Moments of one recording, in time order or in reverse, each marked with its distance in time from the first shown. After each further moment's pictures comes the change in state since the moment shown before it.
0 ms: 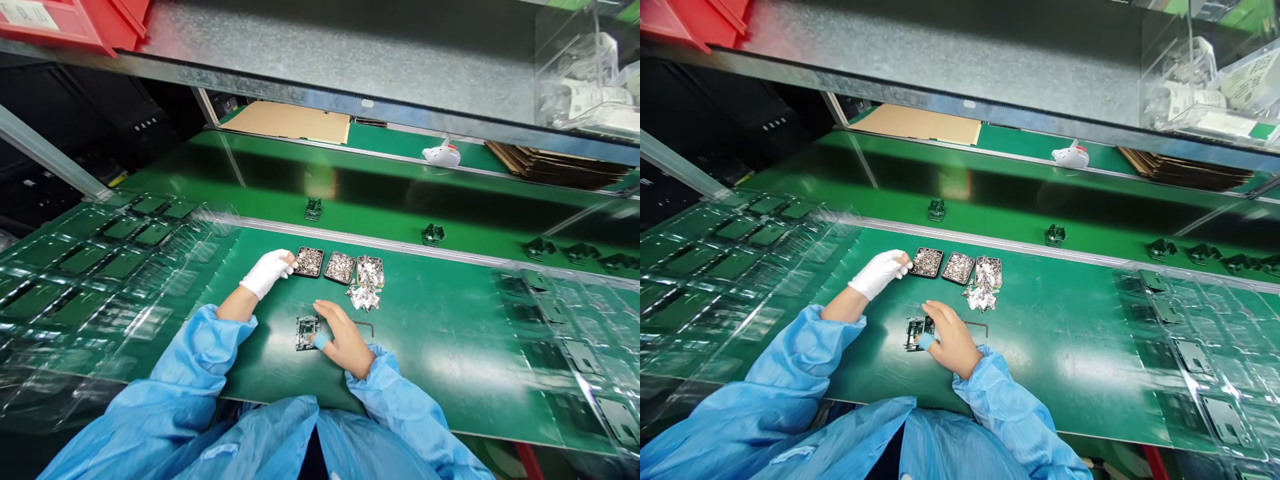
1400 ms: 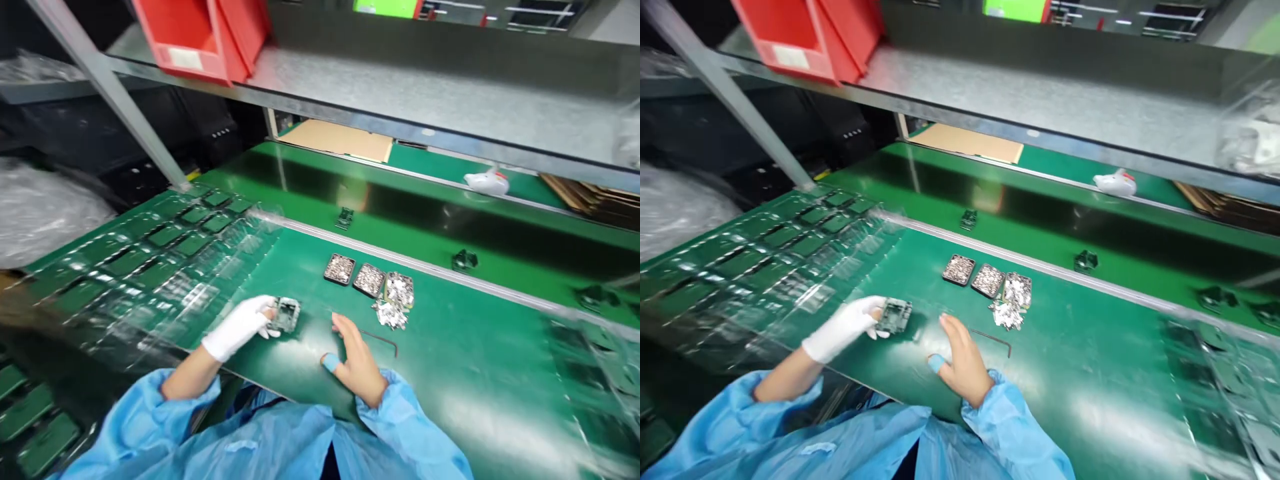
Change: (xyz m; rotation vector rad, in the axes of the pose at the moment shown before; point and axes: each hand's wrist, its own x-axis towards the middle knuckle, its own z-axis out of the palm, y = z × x) left_hand -0.142 -0.018 -0.056 0.395 0.143 -0.177; right_hand -0.006 -0.010 0.021 -0.017 -0.127 0.027
